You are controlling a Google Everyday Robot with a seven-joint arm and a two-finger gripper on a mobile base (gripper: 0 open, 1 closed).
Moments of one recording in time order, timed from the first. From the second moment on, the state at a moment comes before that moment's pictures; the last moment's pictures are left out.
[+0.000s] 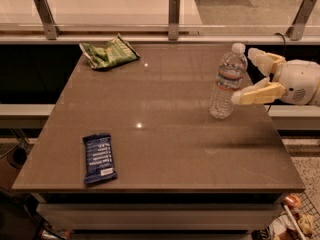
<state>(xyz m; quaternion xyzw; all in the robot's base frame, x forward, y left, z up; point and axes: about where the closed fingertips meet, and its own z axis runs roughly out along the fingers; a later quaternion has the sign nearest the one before) 0.561 -0.194 0.940 -0.40 0.62 0.33 0.60</state>
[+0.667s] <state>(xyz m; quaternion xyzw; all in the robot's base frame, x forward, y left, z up) 0.568 -0.173 0.938 -0.40 0.63 0.33 0.58</state>
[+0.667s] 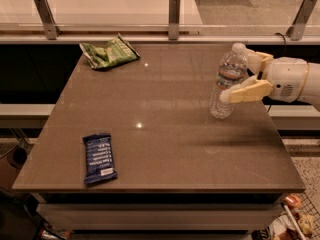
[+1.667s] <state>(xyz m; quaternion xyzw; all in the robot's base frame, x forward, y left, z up) 0.574 -0.154 0.943 -0.42 0.62 0.33 0.58</state>
